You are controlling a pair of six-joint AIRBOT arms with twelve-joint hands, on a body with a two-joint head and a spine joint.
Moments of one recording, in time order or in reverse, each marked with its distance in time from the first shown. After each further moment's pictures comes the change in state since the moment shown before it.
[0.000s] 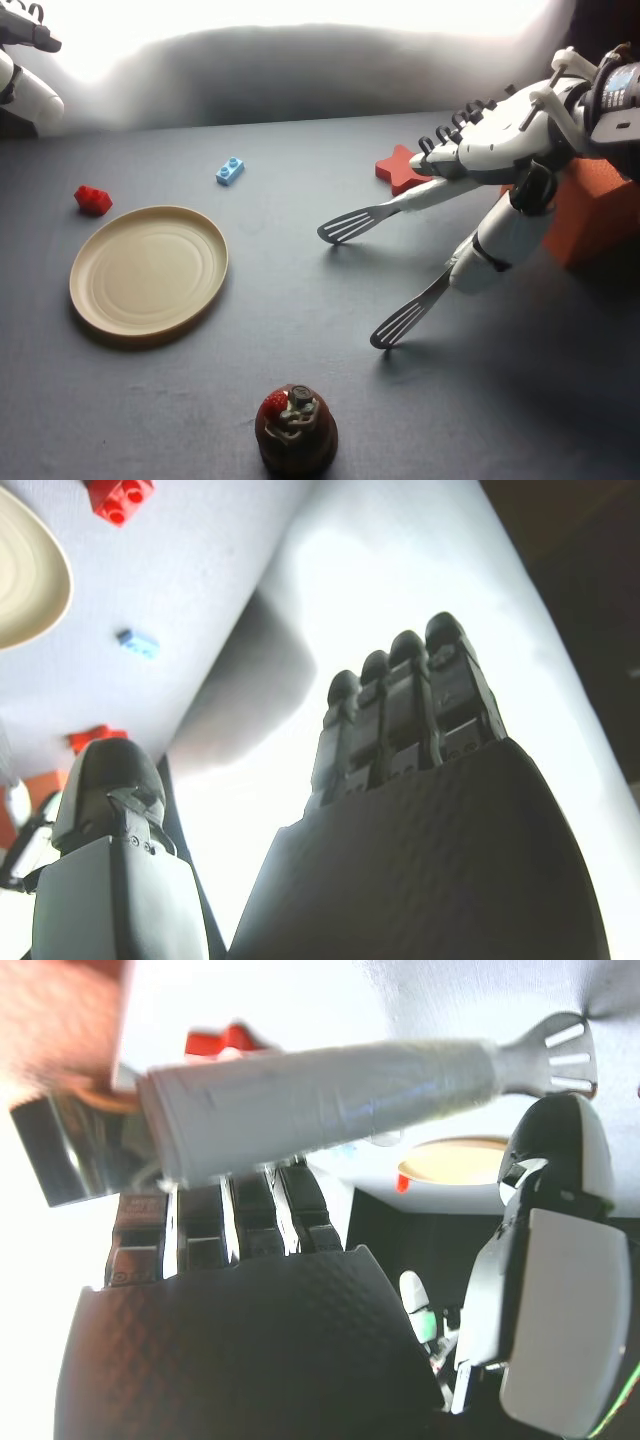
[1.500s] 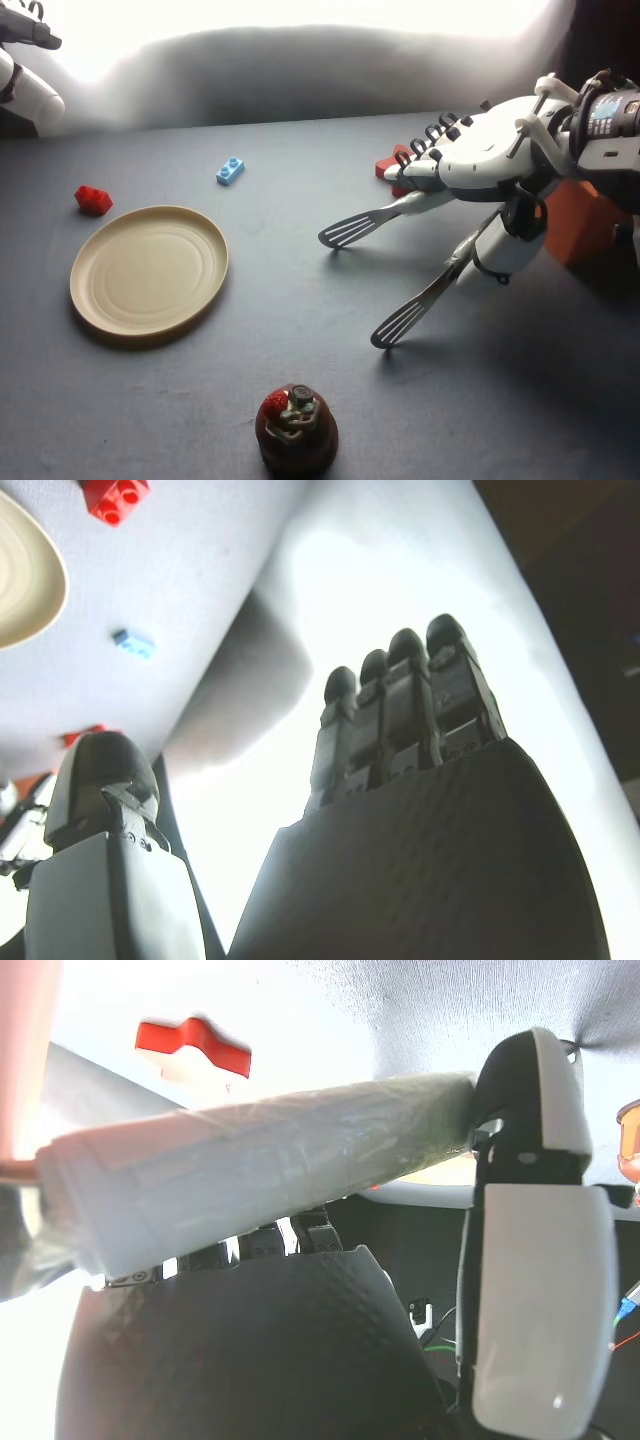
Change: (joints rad) left arm 0.000 0.000 0.000 -0.001 -0.007 -0.004; right arm -0.070 -0.027 0.032 0.013 0.141 -0.040
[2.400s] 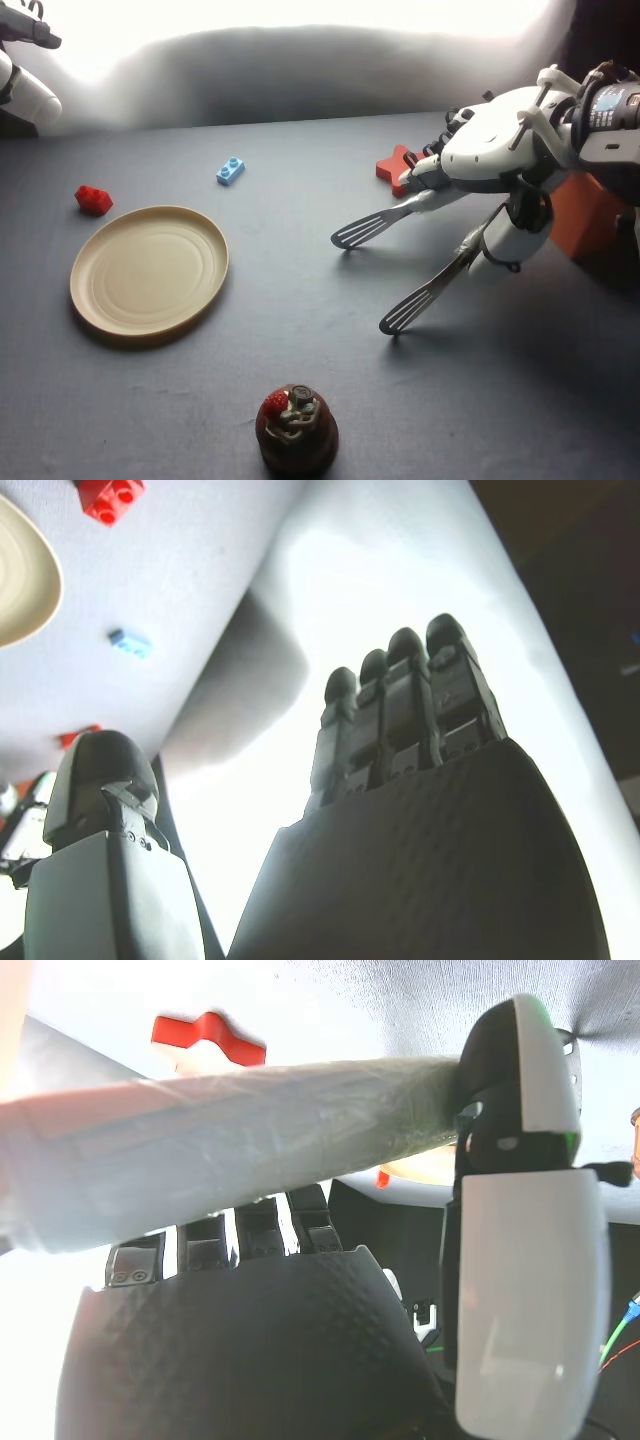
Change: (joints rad) left arm 0.000 0.000 0.000 0.000 -0.007 0.000; right arm 0.009 0.000 0.008 -0.010 0.001 -0.005
